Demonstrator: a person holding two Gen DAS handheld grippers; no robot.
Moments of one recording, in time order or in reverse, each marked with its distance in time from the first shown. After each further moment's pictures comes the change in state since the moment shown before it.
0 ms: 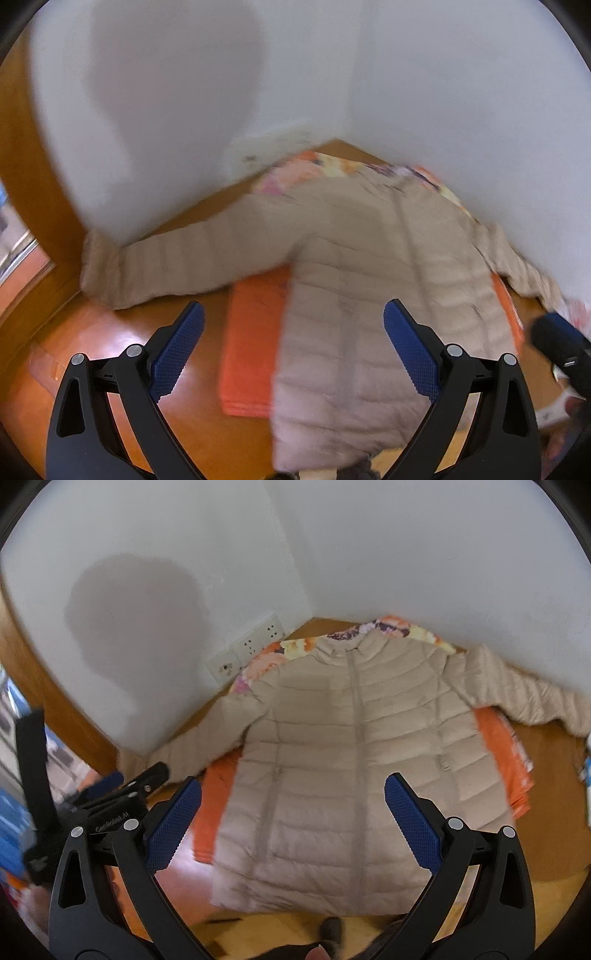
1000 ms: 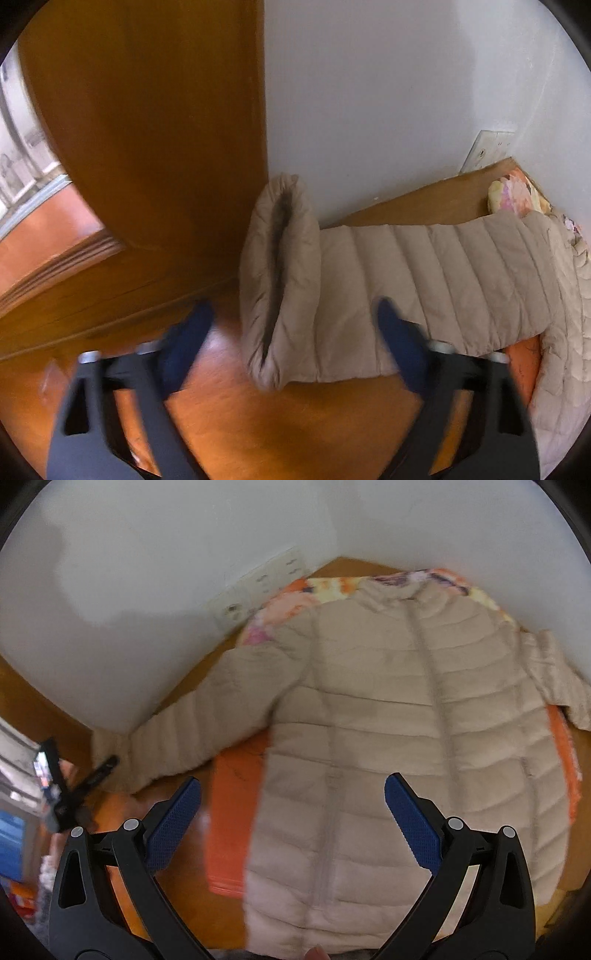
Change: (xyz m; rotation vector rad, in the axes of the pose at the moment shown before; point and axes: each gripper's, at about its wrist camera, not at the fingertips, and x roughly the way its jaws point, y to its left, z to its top) left arm 0.163 0.260 0.011 -0.245 0.121 0.201; right arm 0.152 0.082 0.028 -0.063 0.250 -0.044
